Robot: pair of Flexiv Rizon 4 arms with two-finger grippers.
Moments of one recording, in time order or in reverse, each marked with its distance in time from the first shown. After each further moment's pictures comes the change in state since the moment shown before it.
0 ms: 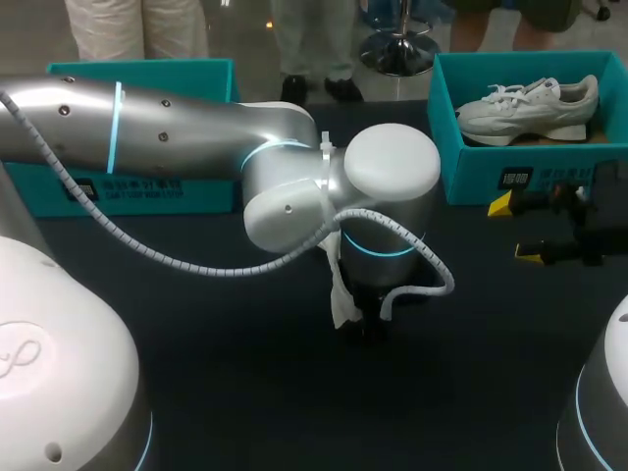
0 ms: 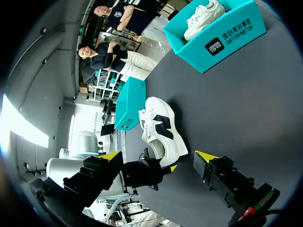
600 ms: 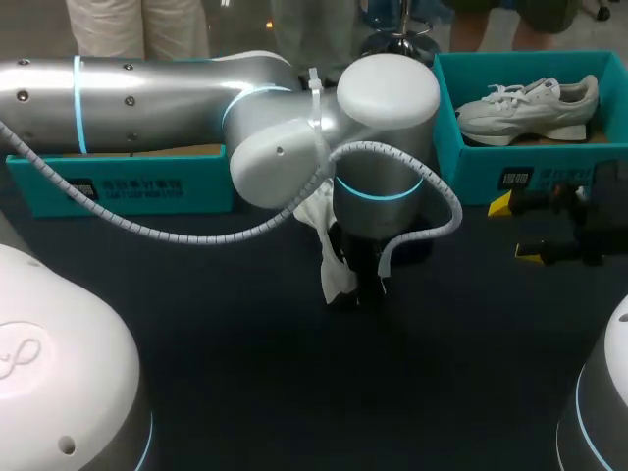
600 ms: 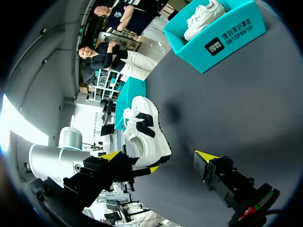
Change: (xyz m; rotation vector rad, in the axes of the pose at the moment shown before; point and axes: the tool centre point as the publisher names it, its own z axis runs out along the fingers) left arm -0.015 0.012 -0.070 -0.022 0.044 -0.061; right arm 0.000 0.000 0.000 0.000 0.000 0.000
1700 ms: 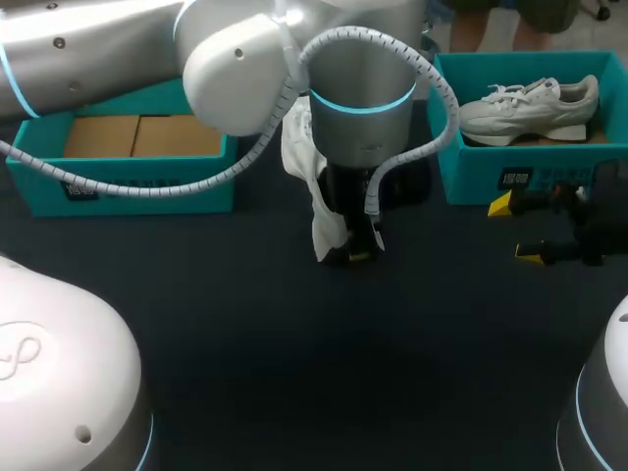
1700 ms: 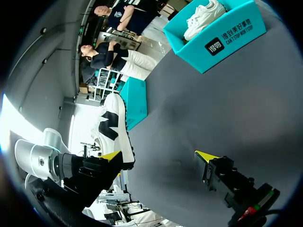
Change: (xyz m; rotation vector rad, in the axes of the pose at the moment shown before) left arm 0.002 0.016 -0.115 0.040 0.013 0.030; right arm 0.000 0.000 0.000 0.000 0.000 0.000
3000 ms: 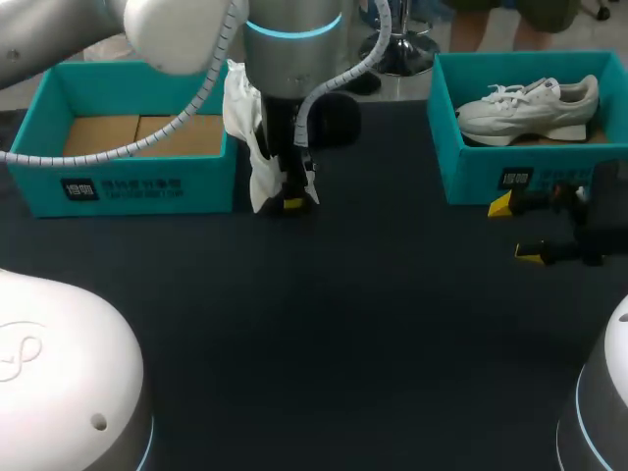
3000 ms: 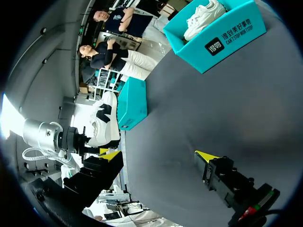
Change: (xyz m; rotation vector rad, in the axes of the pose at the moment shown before) left arm -0.090 0.077 -0.020 -0.079 0.034 -0.037; right arm 0.000 0.000 0.000 0.000 0.000 0.000
